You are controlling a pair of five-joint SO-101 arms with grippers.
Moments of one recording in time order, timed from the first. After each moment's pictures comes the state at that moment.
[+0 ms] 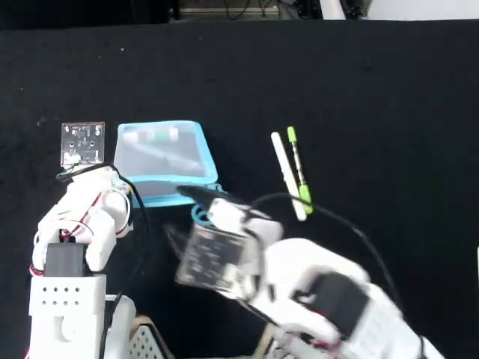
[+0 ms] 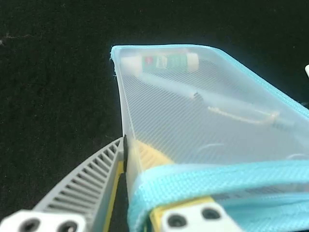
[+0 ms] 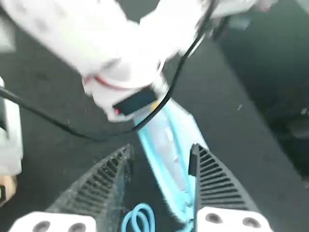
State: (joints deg) left arm -5.6 -69.6 59.7 58.5 0.0; right arm -51.8 -69.5 41.1 63.1 27.8
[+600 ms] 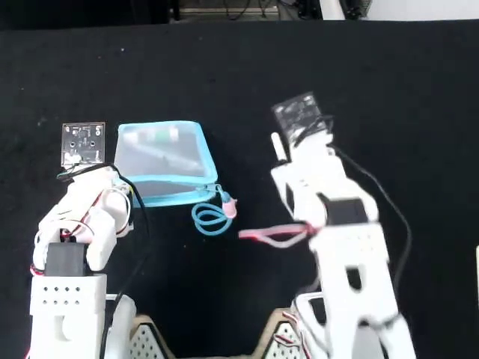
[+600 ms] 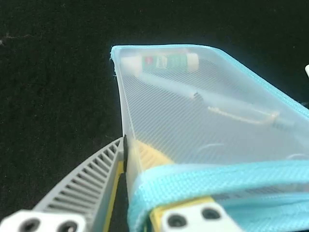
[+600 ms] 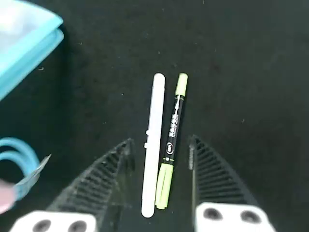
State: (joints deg) left arm -5.6 -69.6 59.7 58.5 0.0; right arm -4.8 -41.5 51.8 48.6 16.4
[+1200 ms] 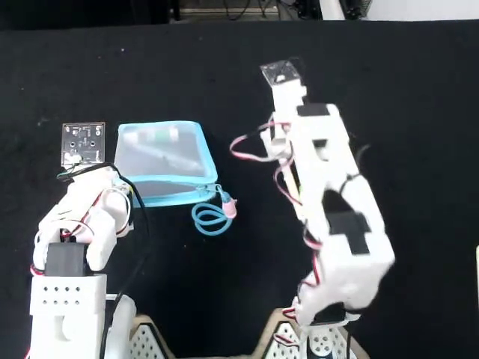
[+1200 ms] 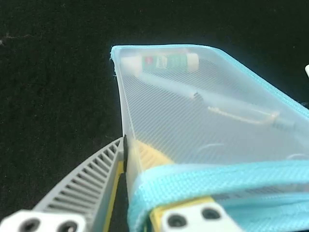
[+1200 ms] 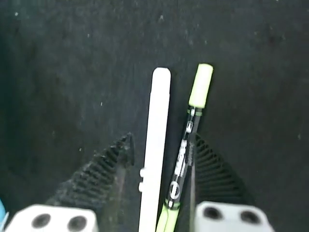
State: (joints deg) left arm -5.6 -69.6 59.7 58.5 0.0; right arm -4.5 19.6 2.9 61.1 13.5
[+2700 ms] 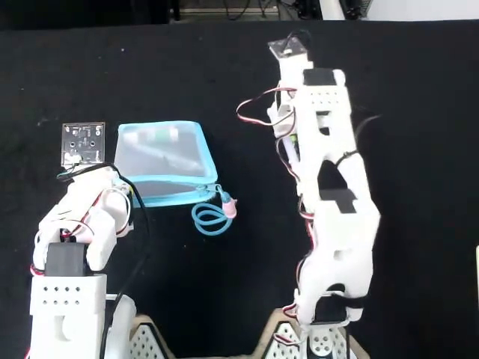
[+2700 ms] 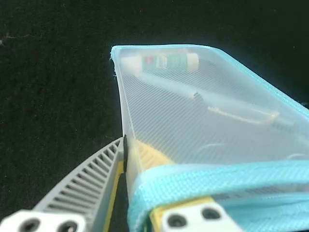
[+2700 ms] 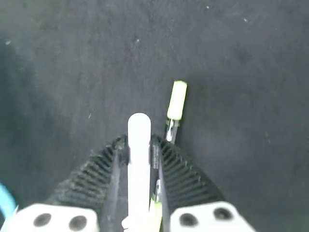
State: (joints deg) left arm -5.6 -69.6 59.7 58.5 0.0; right arm -2.4 32.6 -28.3 82.9 13.5
